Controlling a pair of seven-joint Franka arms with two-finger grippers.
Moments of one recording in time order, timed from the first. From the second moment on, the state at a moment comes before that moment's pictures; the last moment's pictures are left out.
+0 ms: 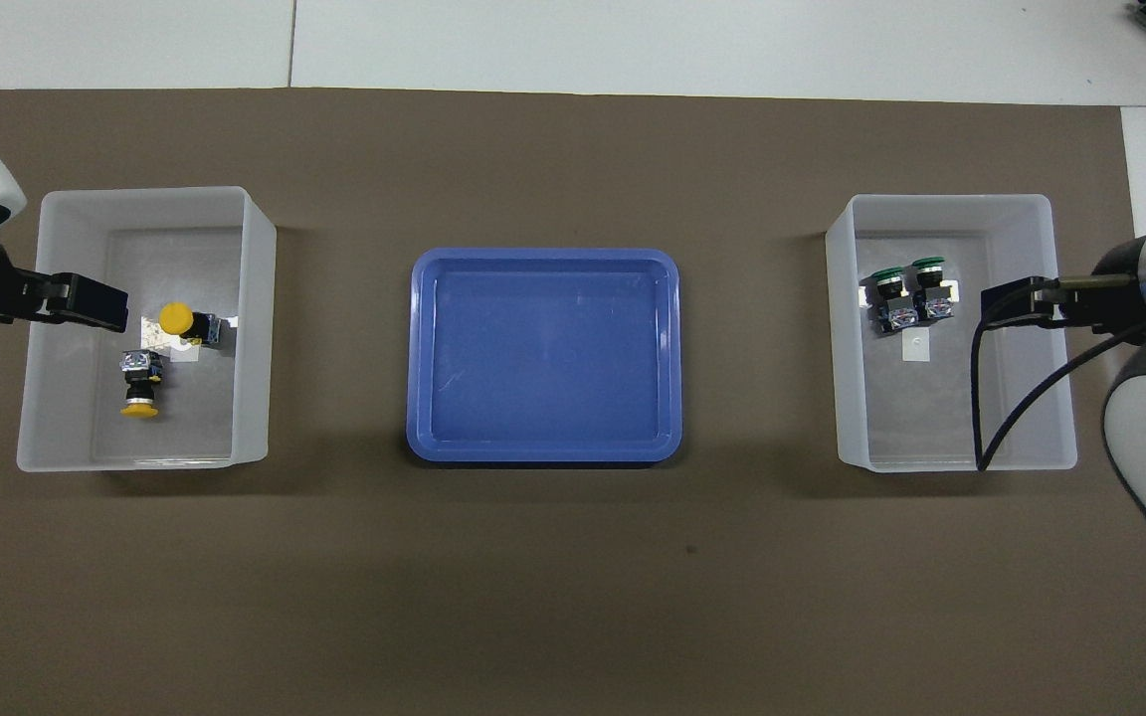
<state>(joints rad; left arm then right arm) 0.14 0.01 -0.21 -1.67 0.05 1.74 0.06 -0.03 -0.03 0.06 -1.75 -0.07 1.76 0.10</state>
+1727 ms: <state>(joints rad) 0.13 0.04 -0.20 -1.54 0.03 1.57 0.06 -0.04 -0.03 0.06 -1.75 -0.07 1.73 0.10</state>
